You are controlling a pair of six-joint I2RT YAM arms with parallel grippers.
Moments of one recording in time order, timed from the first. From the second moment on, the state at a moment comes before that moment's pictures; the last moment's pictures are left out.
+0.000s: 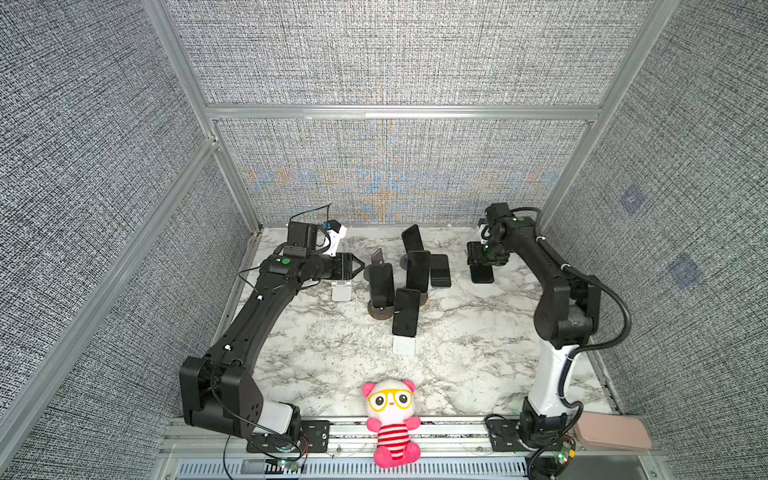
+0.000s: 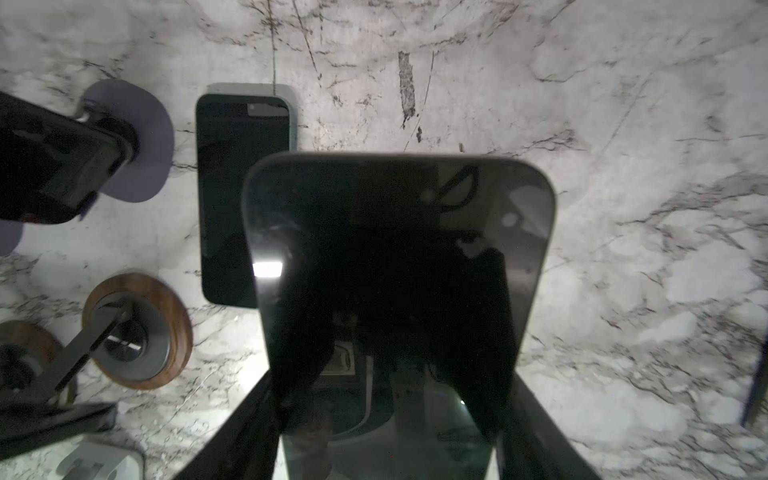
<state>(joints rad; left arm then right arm) -0.25 1.42 1.29 -0.65 0.58 -0.20 0.11 2.08 1.86 -1.01 -0.03 0.09</state>
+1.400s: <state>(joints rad) -0.25 1.43 1.30 -0.66 0.56 -0.17 0.16 2.43 2.12 -1.04 0.02 0.16</state>
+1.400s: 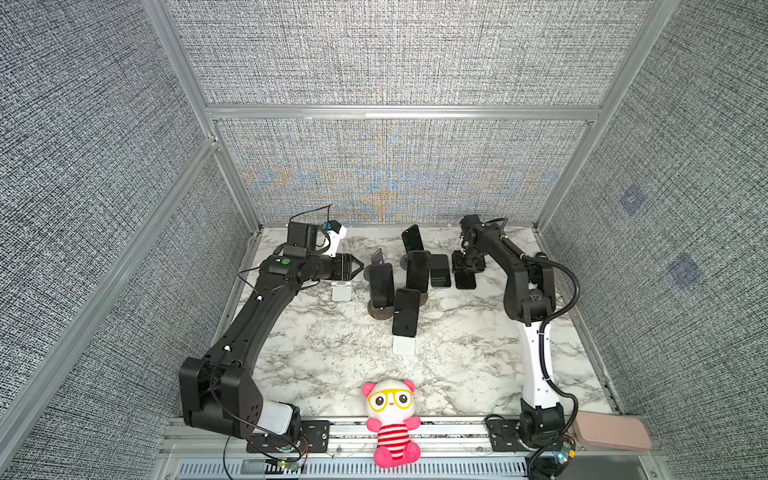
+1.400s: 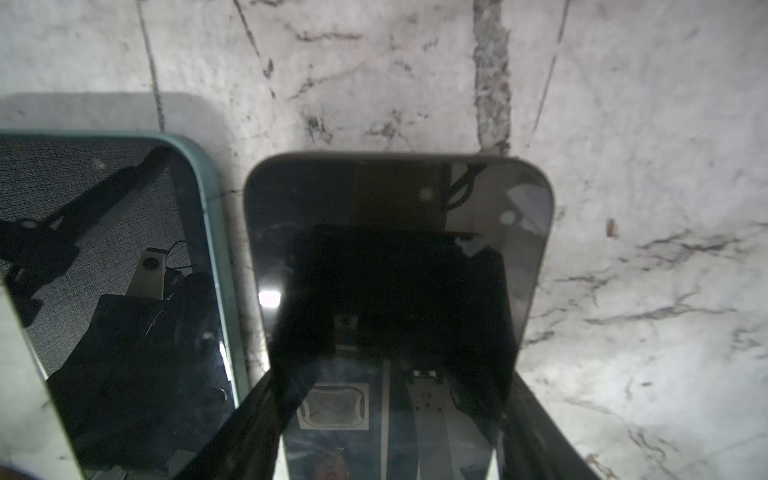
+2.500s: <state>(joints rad) -0.25 1.40 1.30 -0.68 0.56 -0.16 0.15 2.31 2.10 -1.10 0.02 0.15</state>
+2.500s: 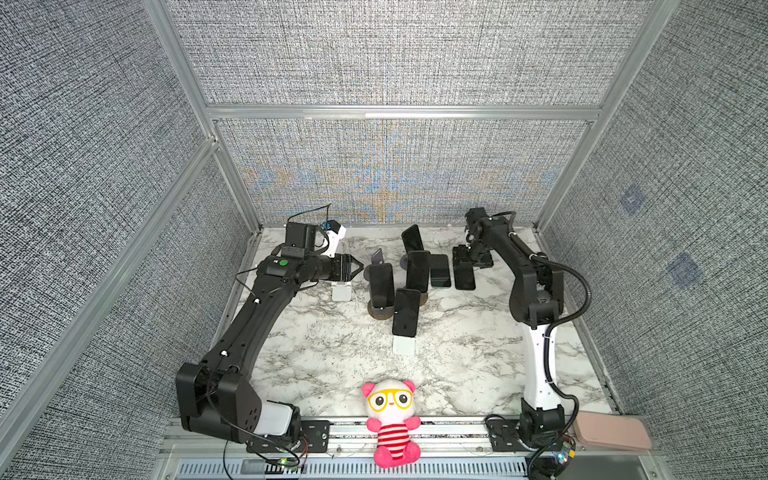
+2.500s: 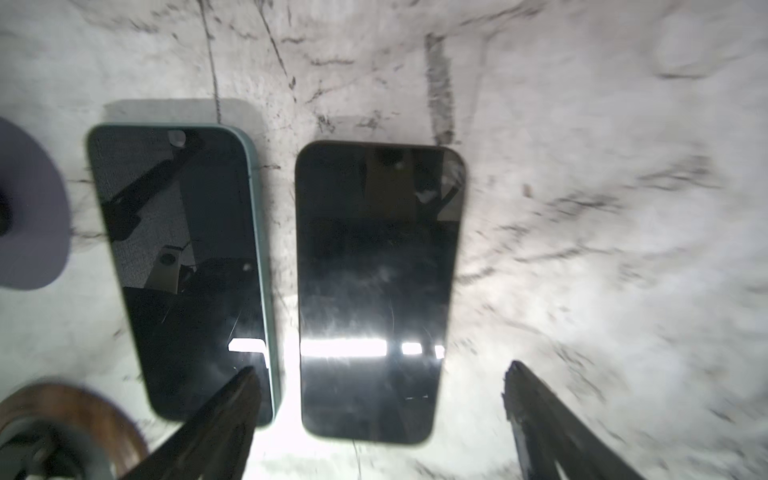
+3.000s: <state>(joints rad) -0.30 1.37 1.38 -0.80 0.52 -0.02 0.11 1.66 1.54 -0.99 -0.14 0.12</state>
